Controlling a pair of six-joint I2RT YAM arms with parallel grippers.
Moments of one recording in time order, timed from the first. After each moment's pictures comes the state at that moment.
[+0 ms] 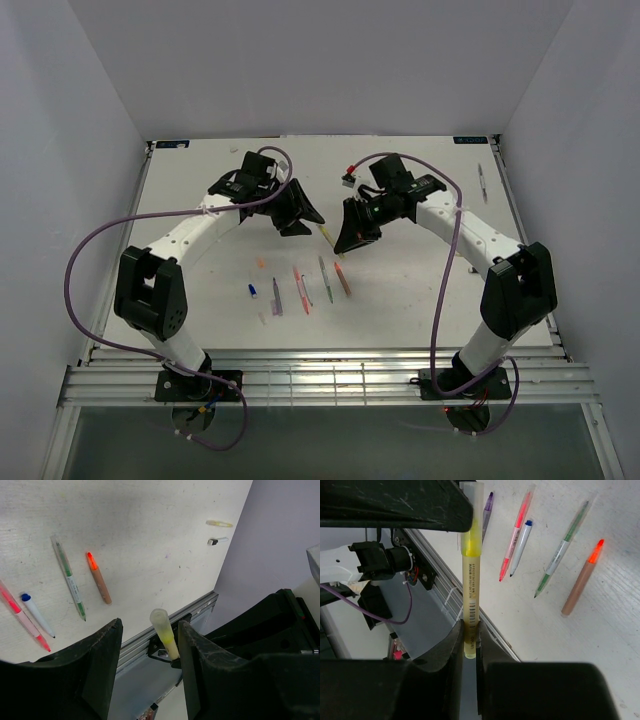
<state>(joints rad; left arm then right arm) -0.42 1.67 1.35 -0.56 0.53 -0.88 0.54 1.66 1.40 -0.77 -0.73 0.29</state>
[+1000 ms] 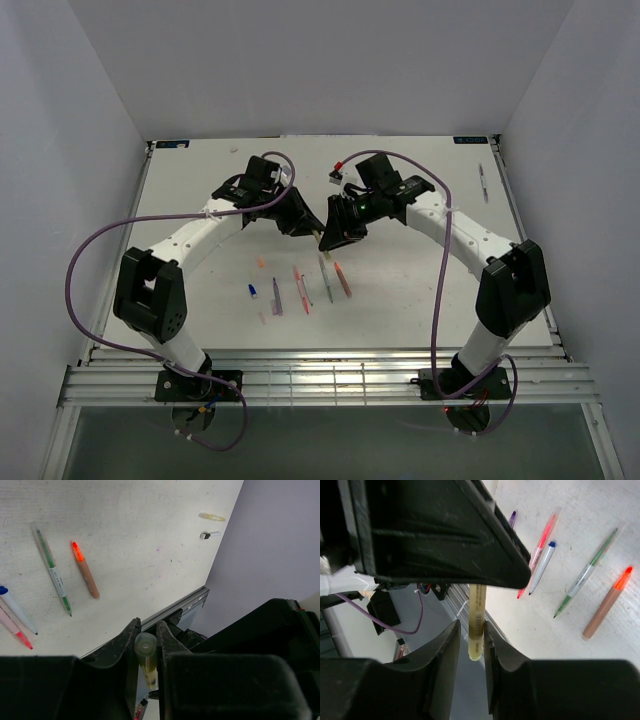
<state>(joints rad) -0.45 1.66 1.32 -0.51 0.55 -0.96 0.61 1.67 1.43 -0.67 -0.72 0.40</state>
